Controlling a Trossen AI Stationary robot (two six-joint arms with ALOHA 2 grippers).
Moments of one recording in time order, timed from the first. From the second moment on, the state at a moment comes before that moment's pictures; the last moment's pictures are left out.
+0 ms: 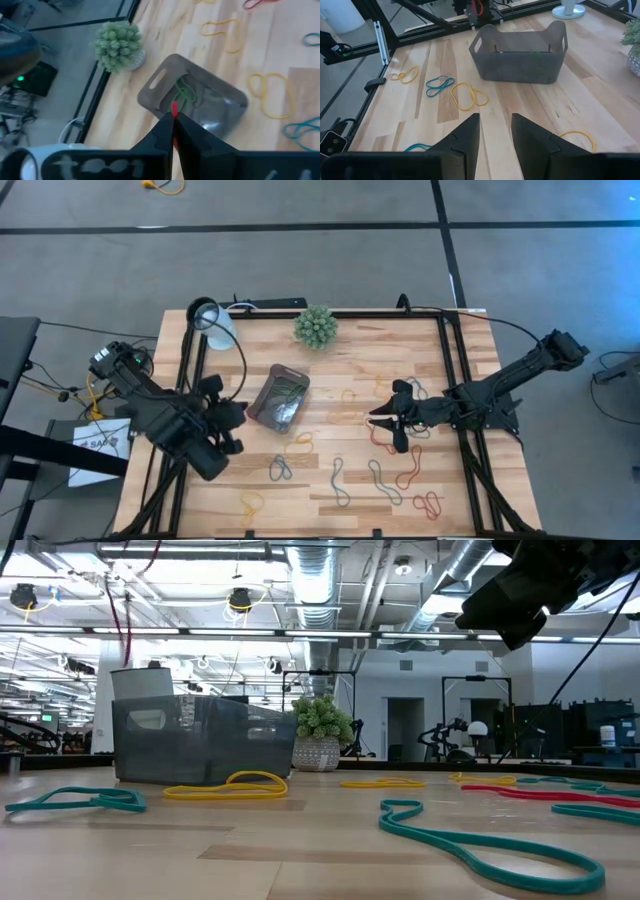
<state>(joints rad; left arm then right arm) -0.70 1.41 1.44 -1.54 -0.85 -0.86 0.42 1.03 0.48 0.10 0.39 0.37</state>
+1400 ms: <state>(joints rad) -0.22 1.41 0.83 -0.60 -0.46 -0.38 0.42 1.03 0.48 0.10 0.39 0.37</state>
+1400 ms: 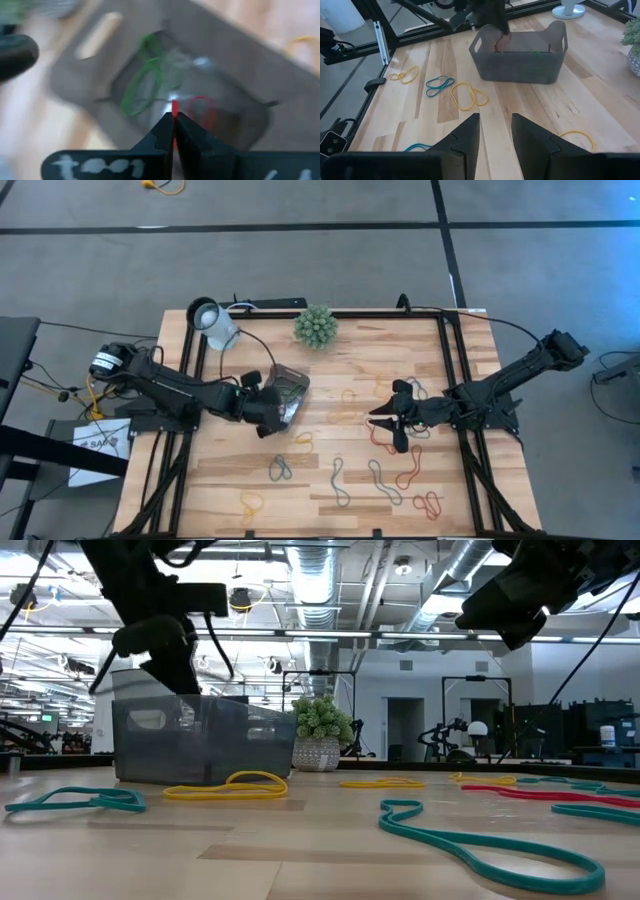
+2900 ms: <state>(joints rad) -0.03 1.41 0.73 -0.39 -0.12 -0.28 0.42 1.06 0.48 0.10 0.39 0.38</state>
